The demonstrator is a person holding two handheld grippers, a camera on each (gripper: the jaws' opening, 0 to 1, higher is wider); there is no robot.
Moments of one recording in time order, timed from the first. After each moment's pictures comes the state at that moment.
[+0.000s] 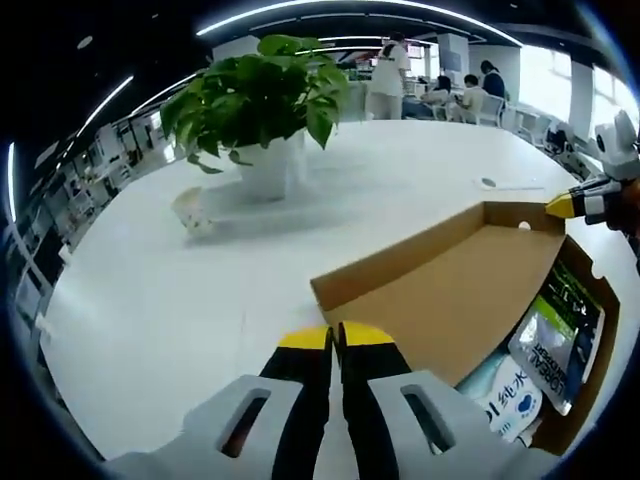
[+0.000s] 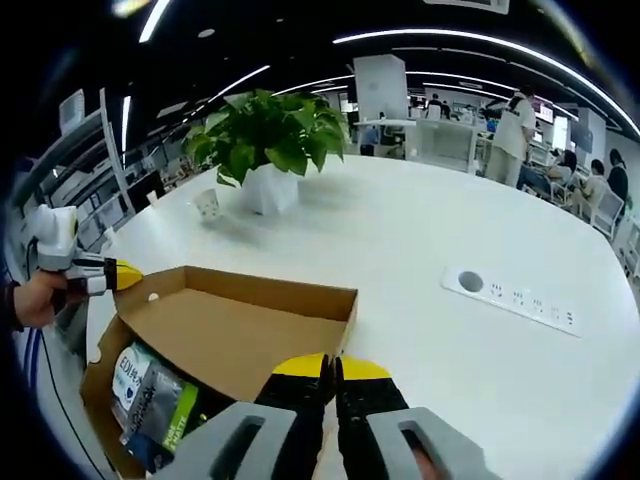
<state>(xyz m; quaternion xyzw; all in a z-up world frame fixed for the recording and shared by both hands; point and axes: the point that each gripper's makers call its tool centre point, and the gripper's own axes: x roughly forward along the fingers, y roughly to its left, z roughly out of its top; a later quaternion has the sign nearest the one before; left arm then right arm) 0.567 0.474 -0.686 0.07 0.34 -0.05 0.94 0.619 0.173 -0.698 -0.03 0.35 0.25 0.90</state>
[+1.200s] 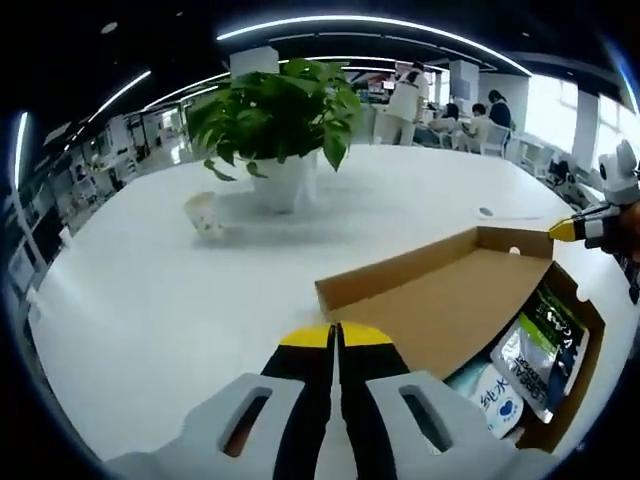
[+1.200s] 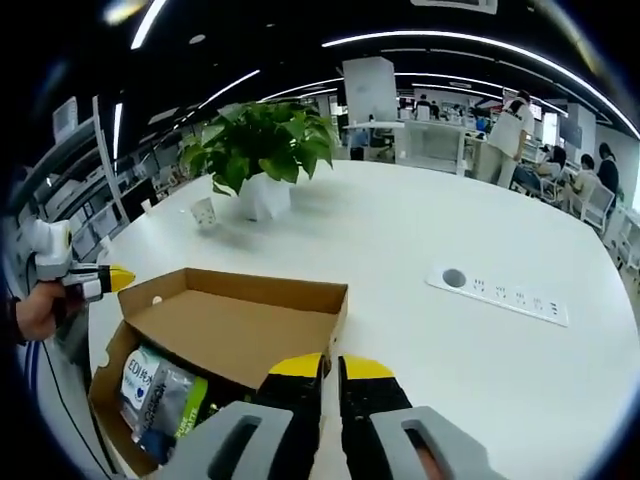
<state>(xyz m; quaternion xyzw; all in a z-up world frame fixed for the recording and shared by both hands) 0.552 0.480 -0.665 0.02 0.29 -0.04 0.96 0.600 0.156 -0.678 -0.02 0.35 0.23 0.91</state>
